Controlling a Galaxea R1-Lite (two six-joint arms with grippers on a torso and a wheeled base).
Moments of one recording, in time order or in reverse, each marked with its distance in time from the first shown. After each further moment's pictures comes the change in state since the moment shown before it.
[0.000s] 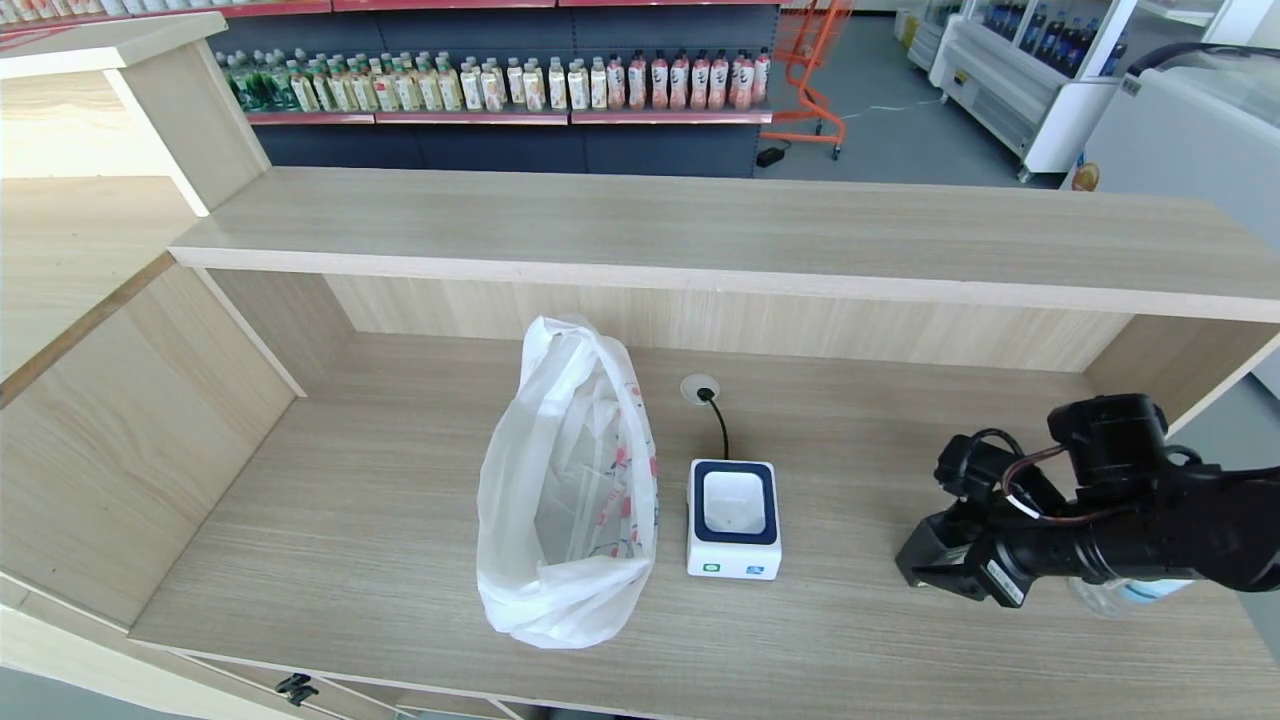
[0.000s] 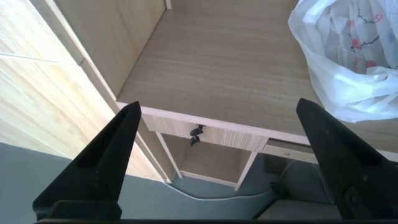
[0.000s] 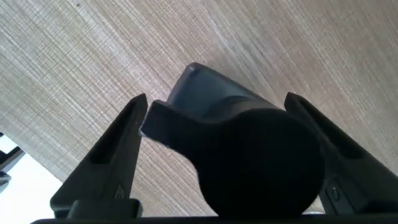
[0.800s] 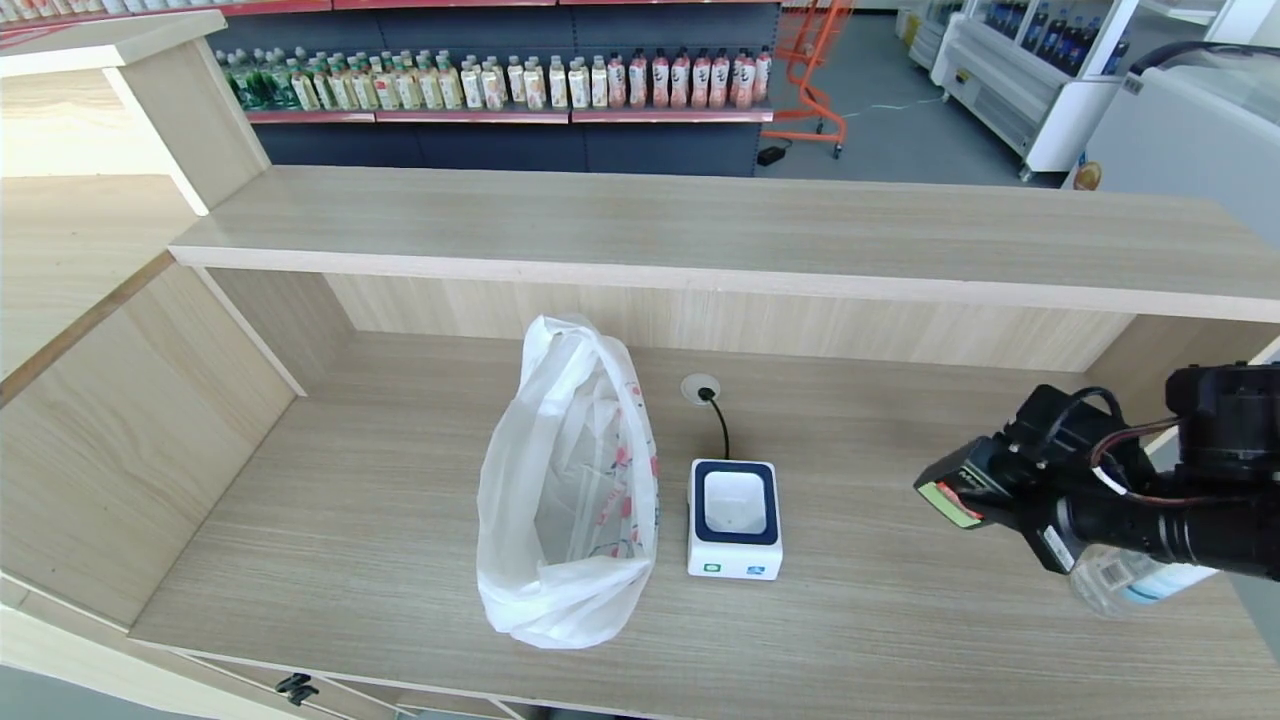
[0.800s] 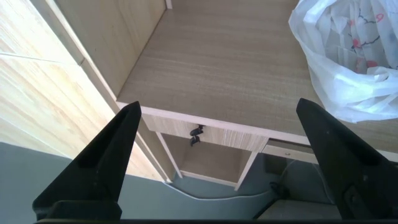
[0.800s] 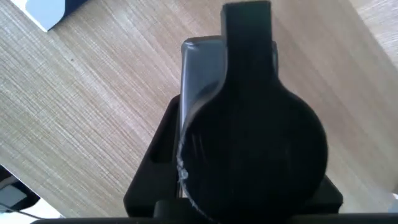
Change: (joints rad) left arm 0.000 0.000 0.000 0.000 0.000 0.000; right arm -0.047 -0.250 0.112 -0.167 0.033 0.001
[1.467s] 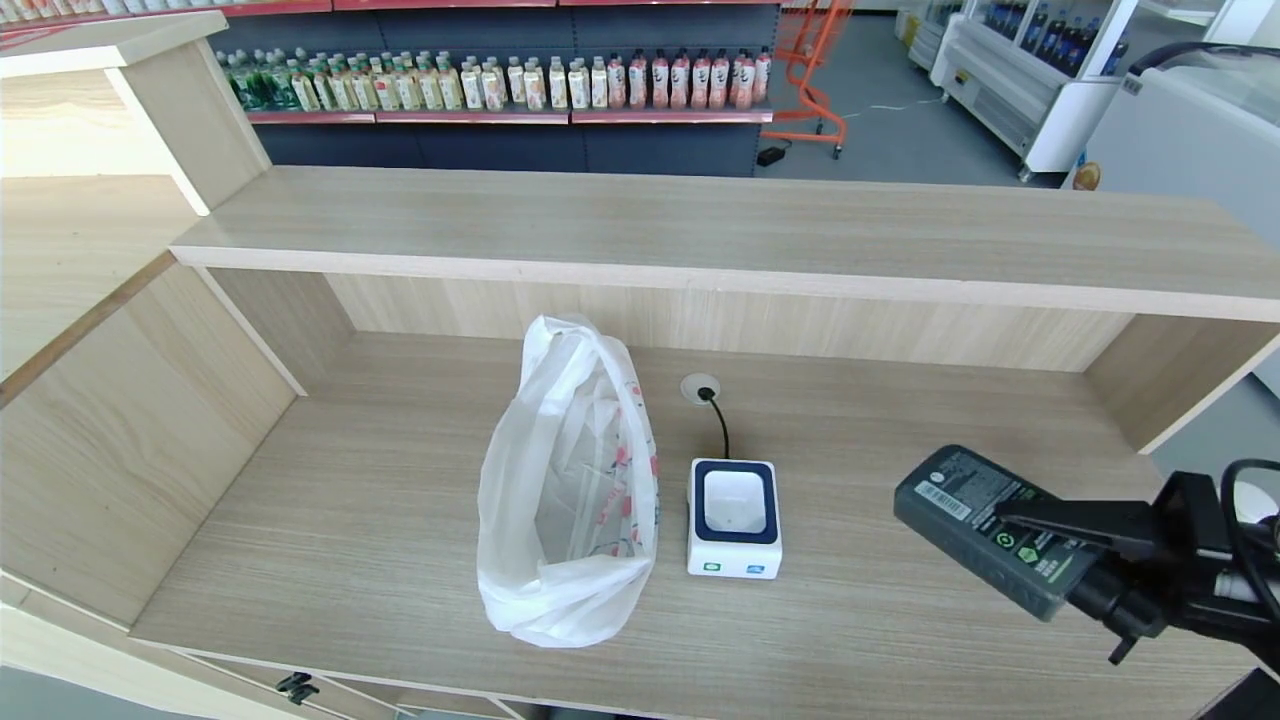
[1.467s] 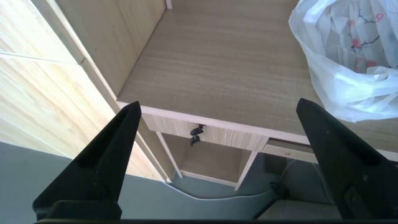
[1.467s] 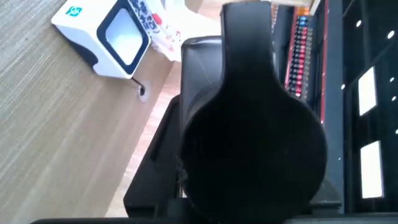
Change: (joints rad) left arm 0.000 0.000 0.000 0.000 0.000 0.000; right arm -0.075 -0.213 0.202 -0.124 0.801 -1.578
